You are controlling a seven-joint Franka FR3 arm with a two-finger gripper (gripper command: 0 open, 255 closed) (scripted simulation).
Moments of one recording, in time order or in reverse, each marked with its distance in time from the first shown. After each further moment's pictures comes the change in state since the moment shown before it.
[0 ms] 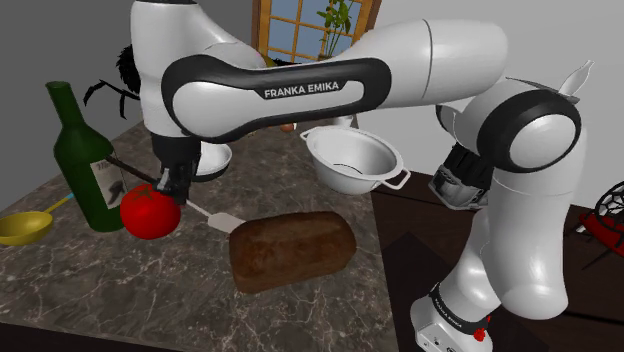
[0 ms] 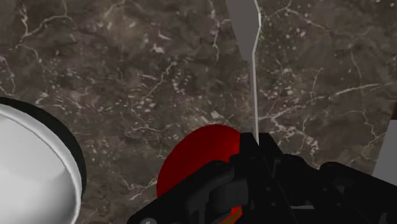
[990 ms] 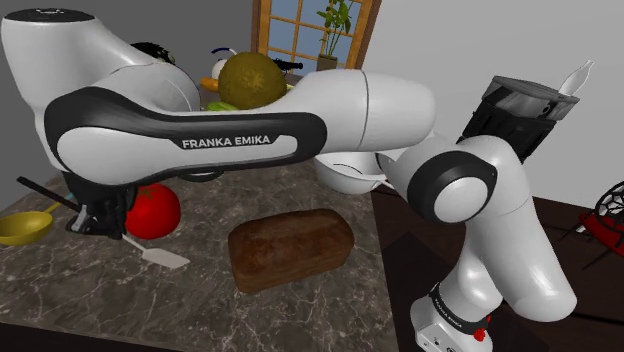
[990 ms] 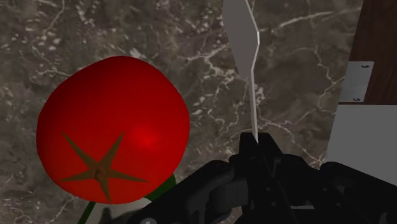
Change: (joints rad) arm 0.180 0.364 -0.003 0.519 -0.077 -0.146 0.123
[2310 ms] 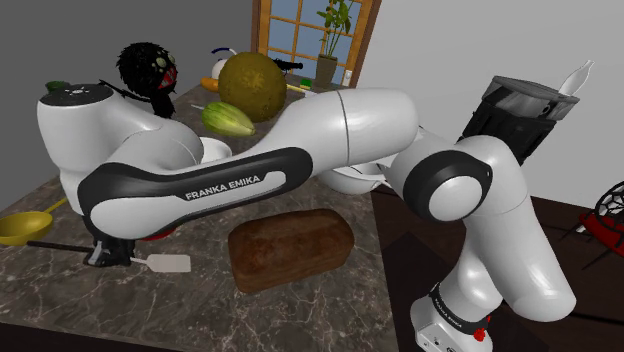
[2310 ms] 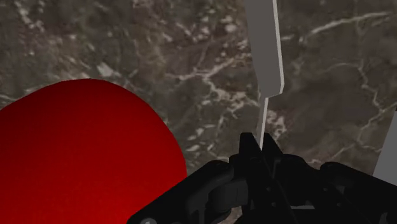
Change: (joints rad) arm -0.016 0.010 -0.001 -0.189 -0.009 0.198 0.015
